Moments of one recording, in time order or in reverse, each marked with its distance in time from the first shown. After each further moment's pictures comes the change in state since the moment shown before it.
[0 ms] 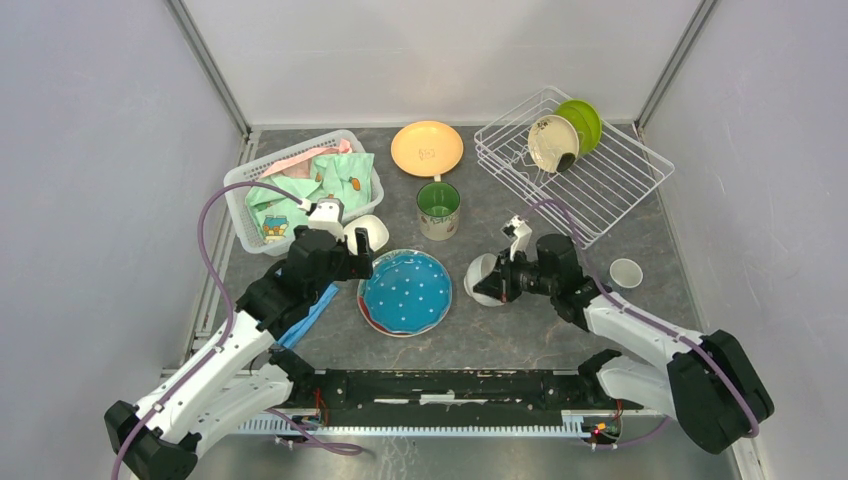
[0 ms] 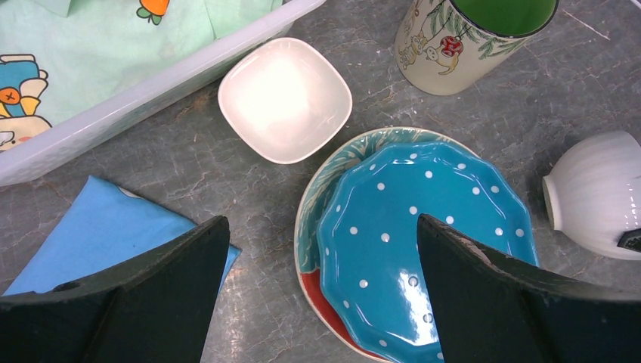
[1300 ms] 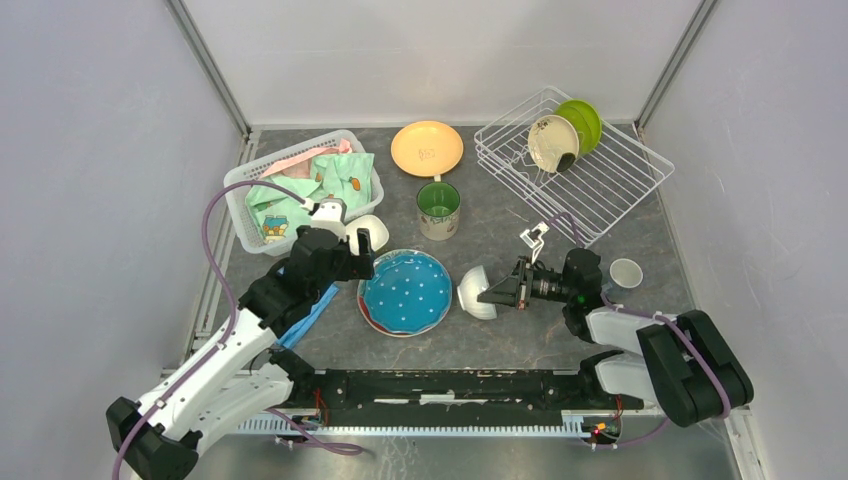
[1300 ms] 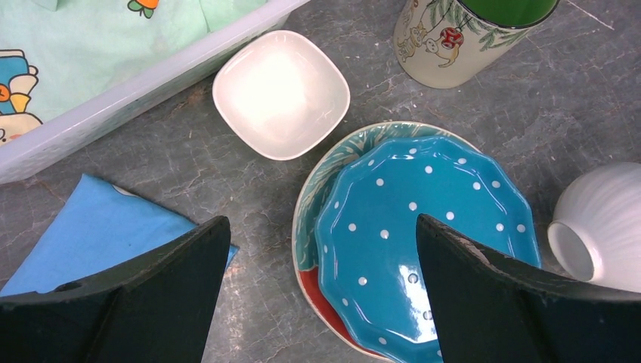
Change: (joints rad) left arm 0.000 0.021 0.000 0.000 0.010 0.000; right arm -0.210 0.129 -0.251 0.725 -0.504 0.410
